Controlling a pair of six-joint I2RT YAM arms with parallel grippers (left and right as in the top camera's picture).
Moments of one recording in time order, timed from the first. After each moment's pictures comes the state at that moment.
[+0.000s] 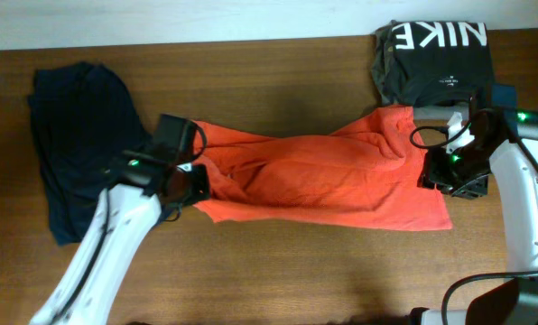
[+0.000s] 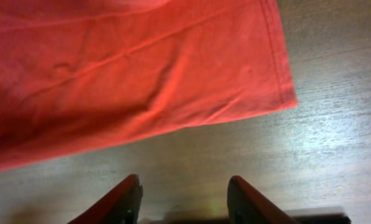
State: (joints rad) left arm -0.28 1.42 1.20 -1.06 -0.03 -0.41; right arm -0.22 1.54 1.41 -1.39 -0.13 0.06
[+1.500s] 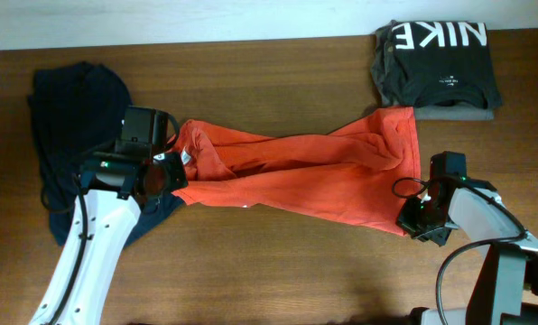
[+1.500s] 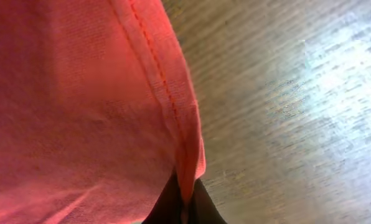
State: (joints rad) left arm -0.17 1.39 1.23 -1.03 -0.13 -0.39; right arm -0.23 1.56 0.75 -0.76 -0.06 0.40
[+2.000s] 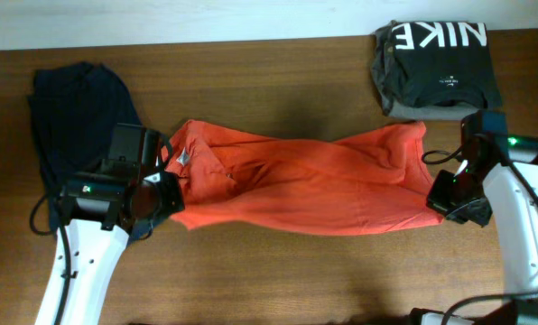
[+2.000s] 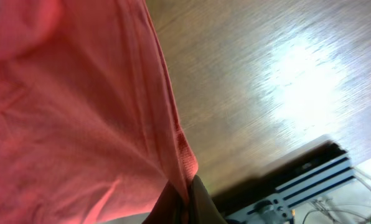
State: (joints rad) left arm -0.17 1.26 1.23 -1.23 -0.03 -0.38; right arm -0.23 1.44 1.23 -1.39 0.08 0.36
